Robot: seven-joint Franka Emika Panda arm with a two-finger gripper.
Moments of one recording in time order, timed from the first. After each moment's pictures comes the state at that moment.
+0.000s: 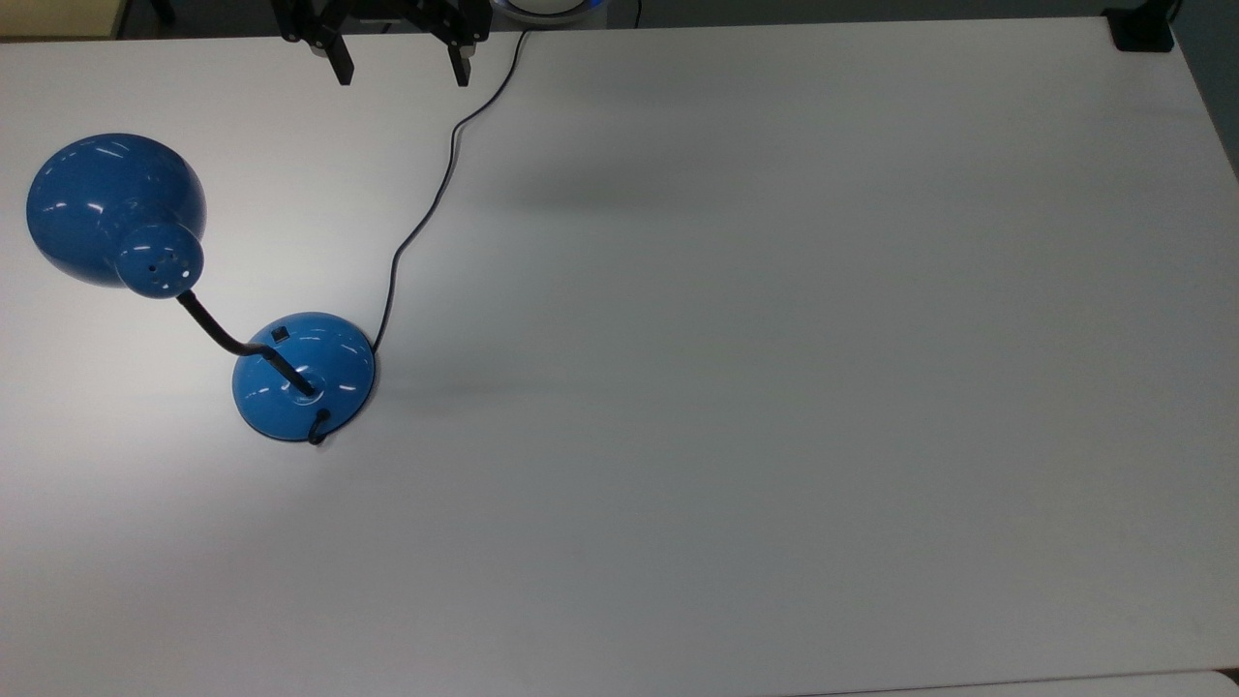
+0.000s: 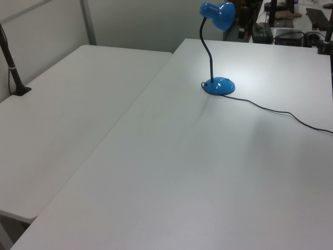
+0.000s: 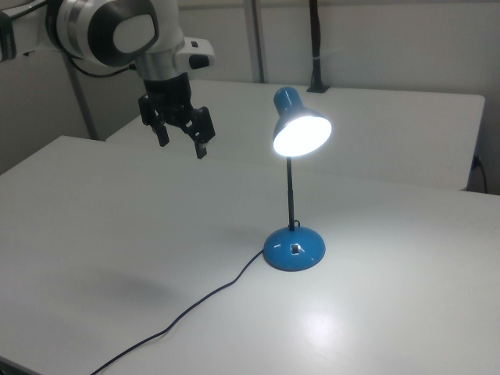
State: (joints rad) arm -0.07 0.02 -0.05 -1.64 0.08 1.75 -0.09
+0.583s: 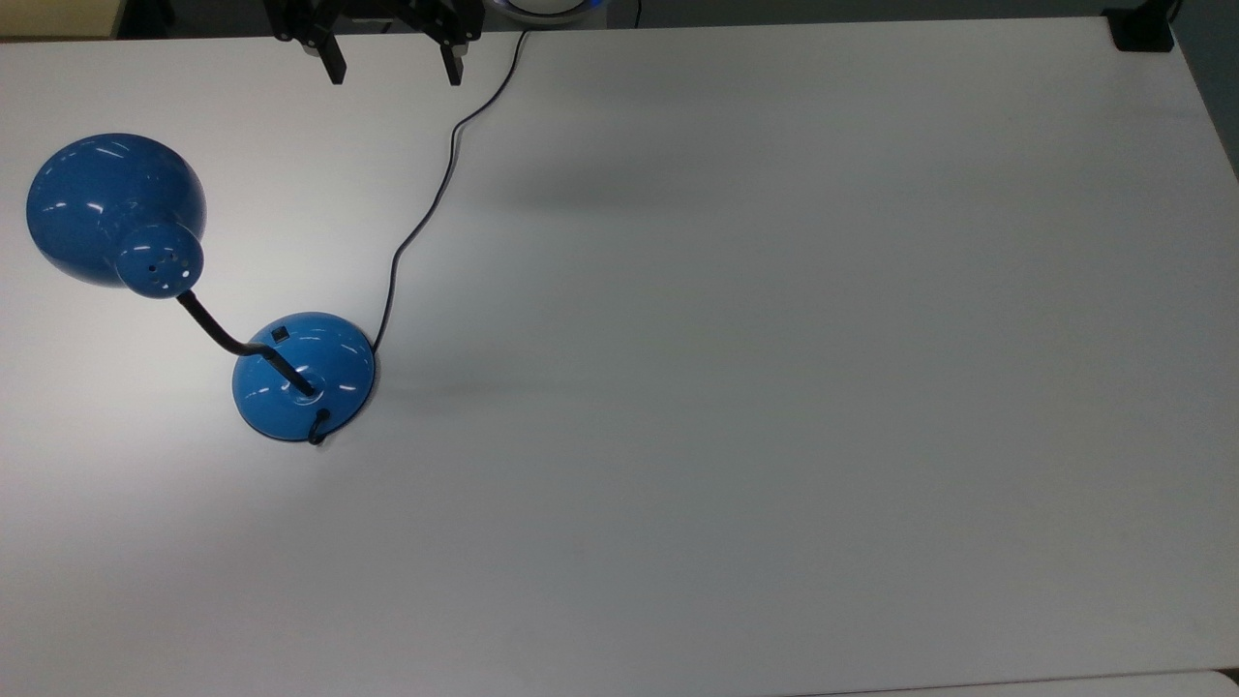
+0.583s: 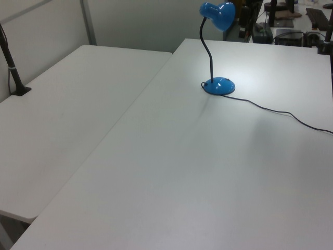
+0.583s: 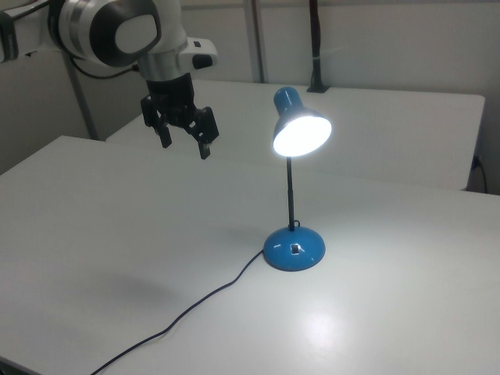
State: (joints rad) arm -0.08 0.02 -0.06 -1.64 0.08 1.75 -0.12
